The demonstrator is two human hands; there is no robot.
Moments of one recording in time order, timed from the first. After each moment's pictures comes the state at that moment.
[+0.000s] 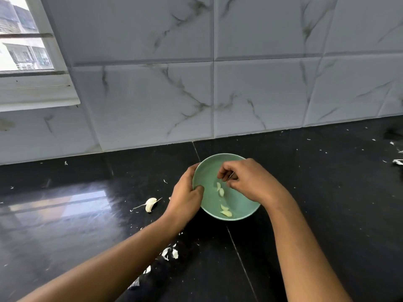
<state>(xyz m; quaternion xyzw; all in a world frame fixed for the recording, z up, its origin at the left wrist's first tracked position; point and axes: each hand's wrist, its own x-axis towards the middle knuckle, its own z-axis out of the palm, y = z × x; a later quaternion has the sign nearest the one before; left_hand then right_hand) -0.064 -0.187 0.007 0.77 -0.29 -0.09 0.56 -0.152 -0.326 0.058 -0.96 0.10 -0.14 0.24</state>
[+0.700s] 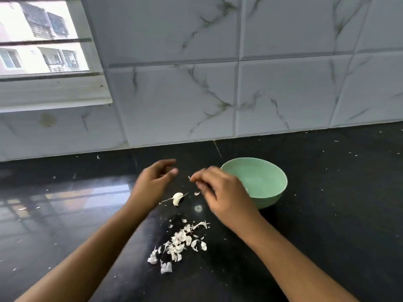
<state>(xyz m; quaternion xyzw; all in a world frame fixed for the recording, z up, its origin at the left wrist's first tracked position) -0.017 -0.085 0.035 0.80 -0.22 -0.03 0.55 -0.128 -0.230 0.029 -0.89 -0.07 -0.34 0.28</state>
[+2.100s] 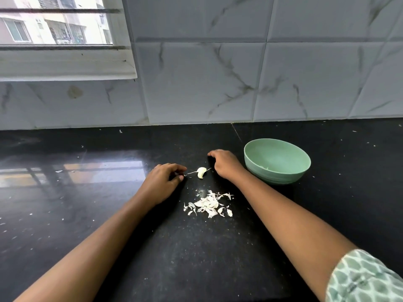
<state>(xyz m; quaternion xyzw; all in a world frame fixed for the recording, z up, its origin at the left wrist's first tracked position) -0.003 -0.021 -0.016 0.90 -0.31 0.03 0.30 -0.024 -0.227 -0.010 -0.98 0.10 -0.07 0.16</state>
